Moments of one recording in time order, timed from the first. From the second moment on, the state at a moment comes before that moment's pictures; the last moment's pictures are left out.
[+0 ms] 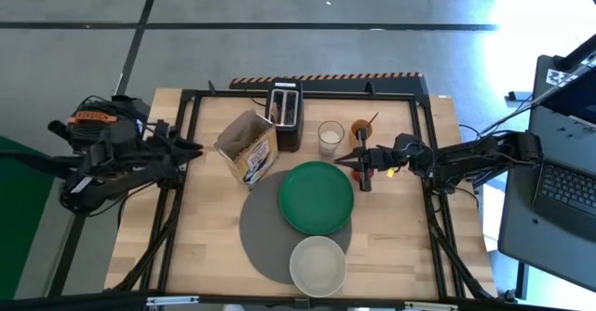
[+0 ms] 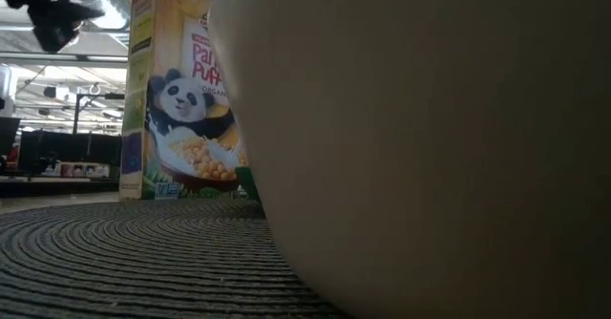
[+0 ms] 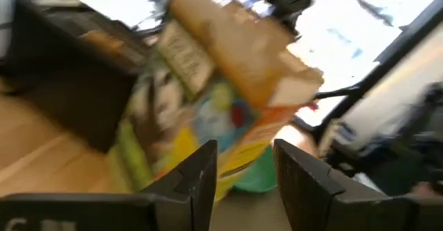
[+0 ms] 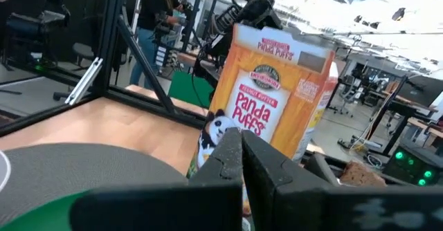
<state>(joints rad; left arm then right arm) 0.47 0.01 0.60 -0.76 0.31 -0.50 -0.11 1.20 0.33 0.99 -0.26 -0.30</state>
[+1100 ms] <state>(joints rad) 0.08 0.31 0.52 0.18 0.46 -0.63 -0.11 1.20 0.33 1.02 -0.18 -0.38</state>
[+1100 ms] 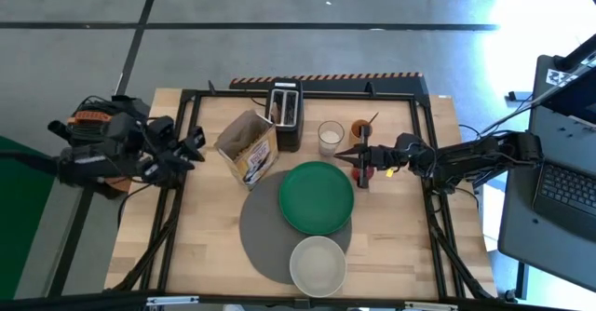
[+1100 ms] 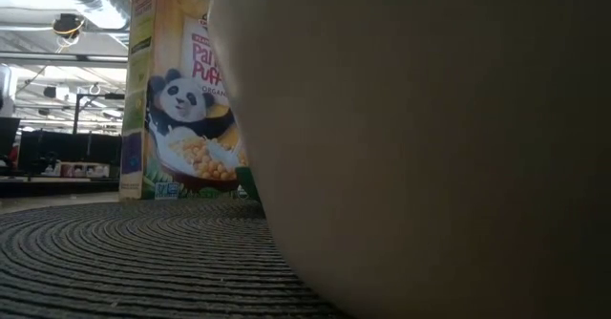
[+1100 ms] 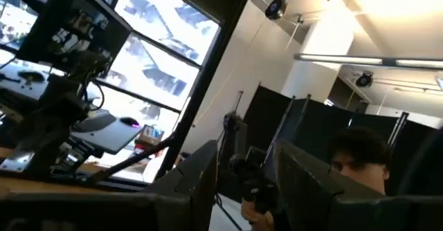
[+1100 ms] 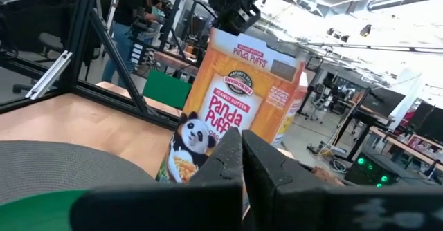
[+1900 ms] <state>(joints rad) -1.02 0.62 0.52 -0.11 -0.90 -0.68 -0.11 1.20 0.33 1.00 -0.20 -0.39</state>
